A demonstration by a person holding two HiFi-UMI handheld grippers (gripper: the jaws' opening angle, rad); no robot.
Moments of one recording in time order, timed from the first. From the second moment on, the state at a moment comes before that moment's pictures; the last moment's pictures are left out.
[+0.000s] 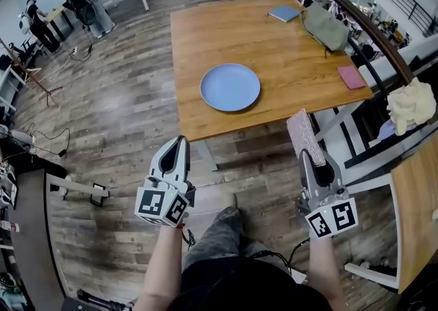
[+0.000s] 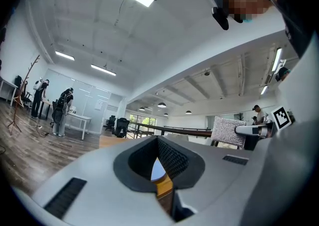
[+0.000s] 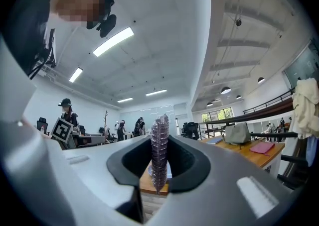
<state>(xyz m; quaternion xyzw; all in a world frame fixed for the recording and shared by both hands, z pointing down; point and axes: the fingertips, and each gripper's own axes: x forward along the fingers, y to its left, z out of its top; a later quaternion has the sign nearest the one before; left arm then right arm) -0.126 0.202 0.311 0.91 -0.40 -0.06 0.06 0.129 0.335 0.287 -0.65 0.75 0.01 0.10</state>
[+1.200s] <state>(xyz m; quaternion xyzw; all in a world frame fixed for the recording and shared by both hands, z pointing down) -0.080 0.015 0.362 0.94 -0.34 -0.01 0.10 0.138 0.122 0.338 -0.65 0.76 -0.07 0.04</state>
